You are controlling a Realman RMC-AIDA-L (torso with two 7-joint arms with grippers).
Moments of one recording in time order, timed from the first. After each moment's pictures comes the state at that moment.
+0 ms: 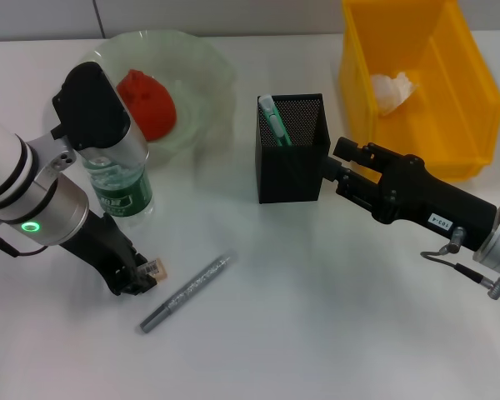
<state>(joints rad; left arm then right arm) -0.55 -2.07 1.46 1.17 2.57 1.51 -2.21 0.43 2.09 -1.09 -0.21 -1.21 -1.48 1.02</state>
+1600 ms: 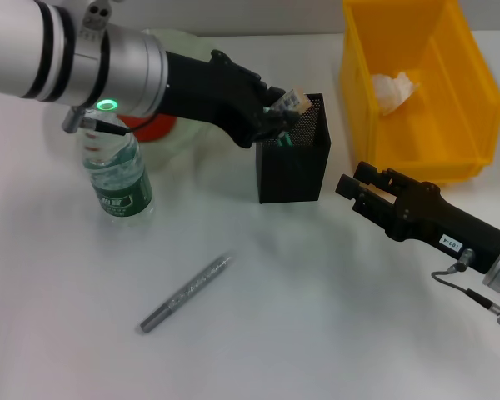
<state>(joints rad) -0.55 -2.08 1.45 1.41 2.13 1.26 -2.16 0.39 2.09 -1.05 -0.15 -1.21 -1.43 1.01</state>
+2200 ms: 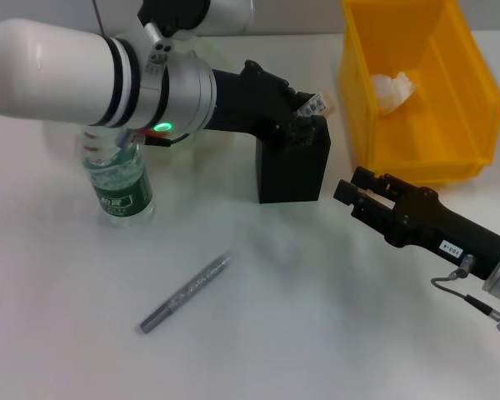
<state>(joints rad) -0.55 -2.08 1.65 1.33 2.14 0.98 -2.16 0.39 2.09 -1.06 -0.14 -1.21 -1.45 1.01</state>
